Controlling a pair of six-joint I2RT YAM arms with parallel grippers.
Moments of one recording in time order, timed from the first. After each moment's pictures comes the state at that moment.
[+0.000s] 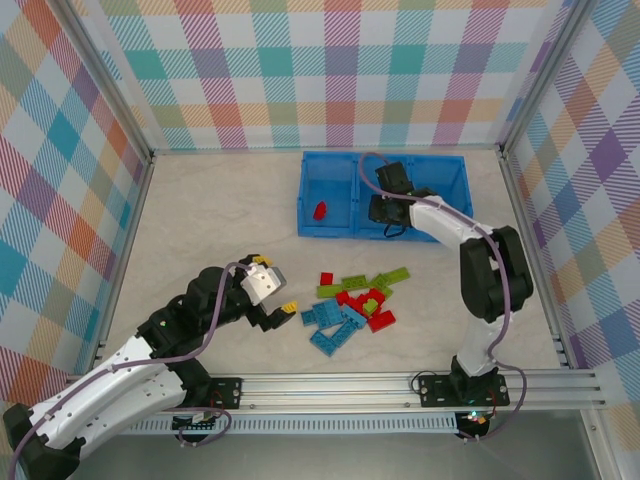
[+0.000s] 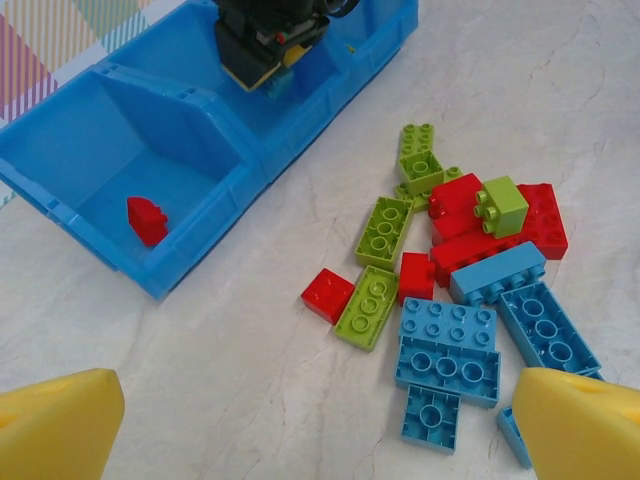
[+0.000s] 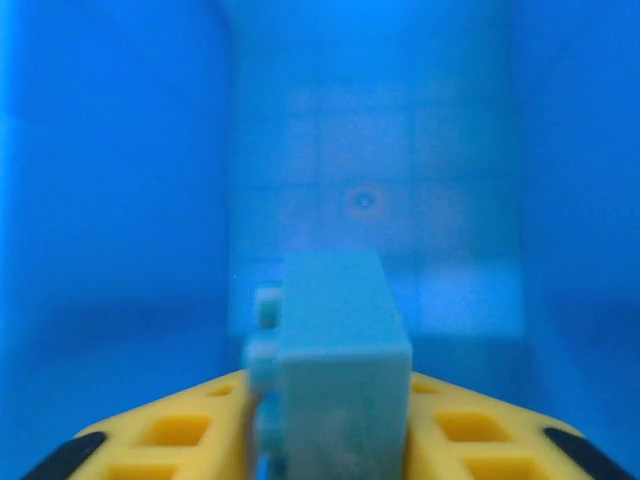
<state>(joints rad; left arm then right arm) -0.79 0.63 0.57 -0.38 0.05 0.28 0.41 1.85 1.35 -0.47 0.10 0.46</state>
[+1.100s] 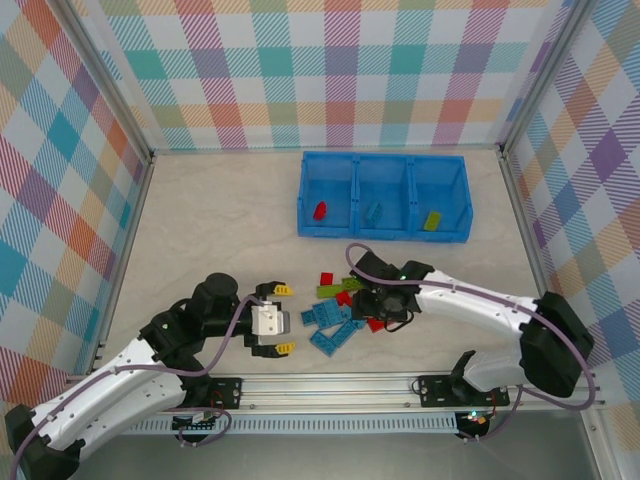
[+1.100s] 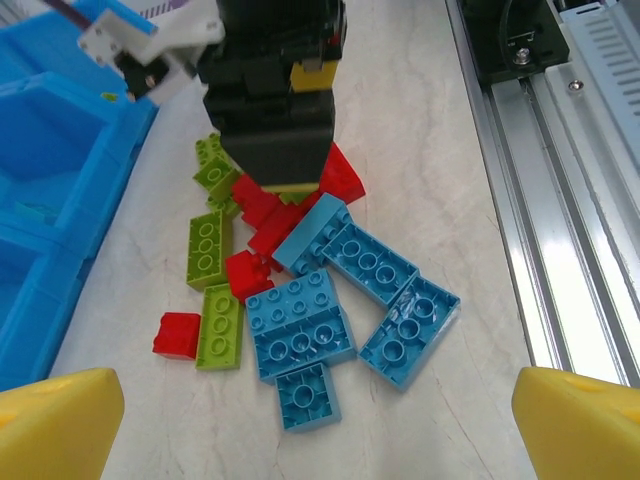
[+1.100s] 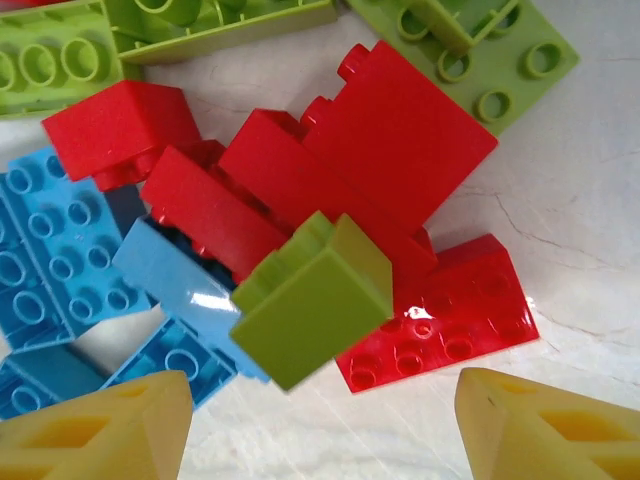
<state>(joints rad) -0.79 0.60 0.52 -0.48 0.43 0.68 0.91 1.35 0.85 -0.82 0.04 0.89</state>
